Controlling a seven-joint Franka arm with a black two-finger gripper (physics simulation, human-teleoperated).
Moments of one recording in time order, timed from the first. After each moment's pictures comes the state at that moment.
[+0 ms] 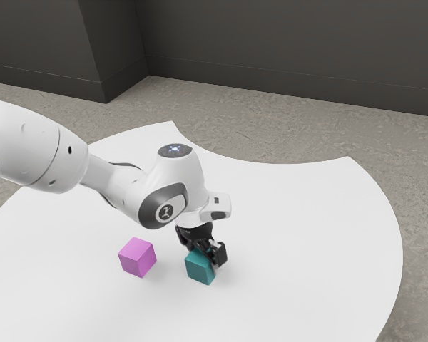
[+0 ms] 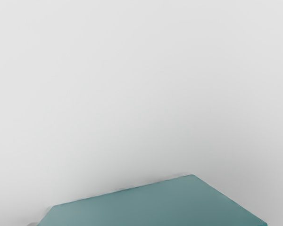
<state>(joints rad) 0.02 0.36 -0.29 -2.12 0.05 2.51 -0.04</state>
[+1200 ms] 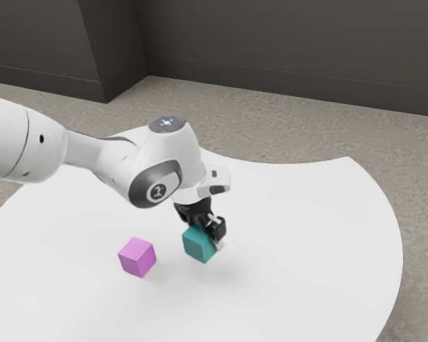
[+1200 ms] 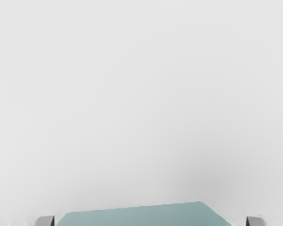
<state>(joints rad) 0.01 0.20 -0.30 -2.14 0.08 2.47 -0.11</state>
